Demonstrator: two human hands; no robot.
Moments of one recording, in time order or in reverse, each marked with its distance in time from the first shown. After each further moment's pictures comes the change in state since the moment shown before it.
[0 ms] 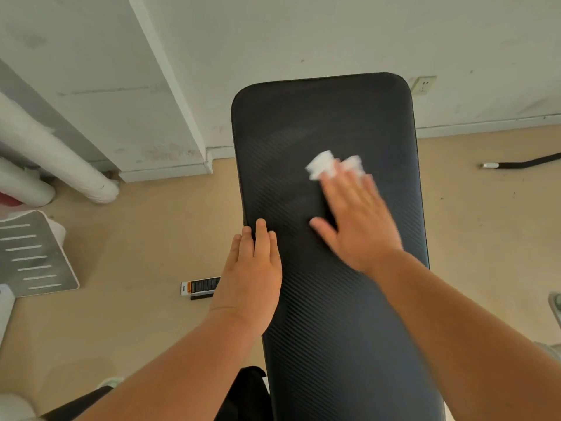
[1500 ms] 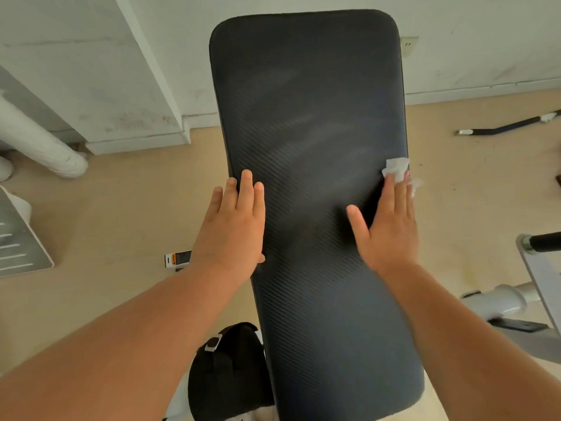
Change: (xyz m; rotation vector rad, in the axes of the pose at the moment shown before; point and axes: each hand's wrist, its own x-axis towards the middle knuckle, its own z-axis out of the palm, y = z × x) left_hand -0.005 -0.009 0.009 0.057 0.037 0.042; right_hand -0.107 0.007 0.025 0.239 -0.045 0.534
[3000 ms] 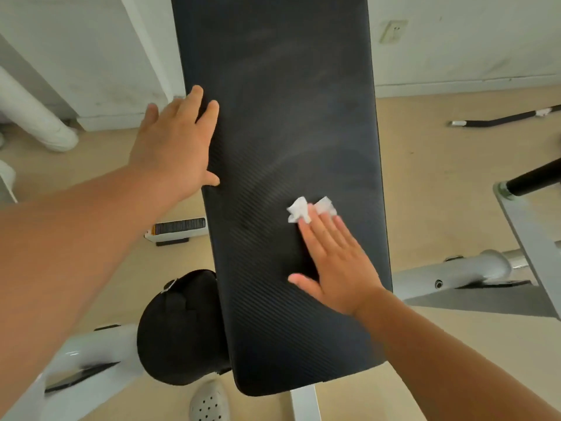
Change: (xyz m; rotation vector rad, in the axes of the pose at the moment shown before) left_hand -0.024 0.019 -0.001 0.019 0.244 -0.135; right_hand -0.135 0.079 0.063 -0.299 -0.125 -0.672
